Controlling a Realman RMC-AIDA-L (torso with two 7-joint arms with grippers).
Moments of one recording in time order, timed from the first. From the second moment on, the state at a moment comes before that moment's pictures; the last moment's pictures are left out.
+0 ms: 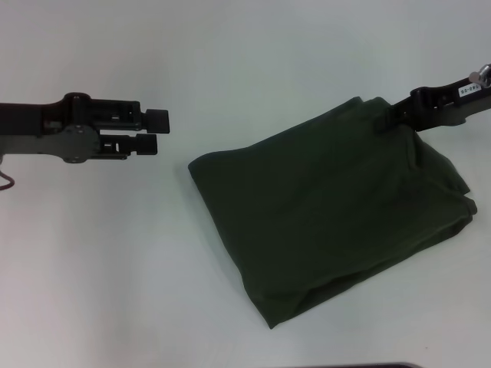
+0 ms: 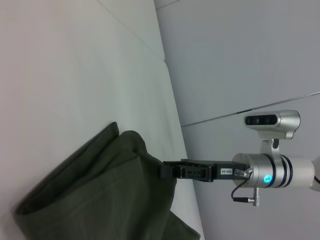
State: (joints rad) left arm -0.50 -2.01 -2.38 -0.88 -1.17 1.86 -2.59; right arm 0.74 1.94 -0.70 -0.63 -2.49 -1.48 2.49
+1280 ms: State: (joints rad) left arm -0.50 -2.02 -2.37 -0.87 -1.17 1.86 -2.60; right arm 0.74 1.98 -0.71 -0.86 -2.47 -1.59 2.47
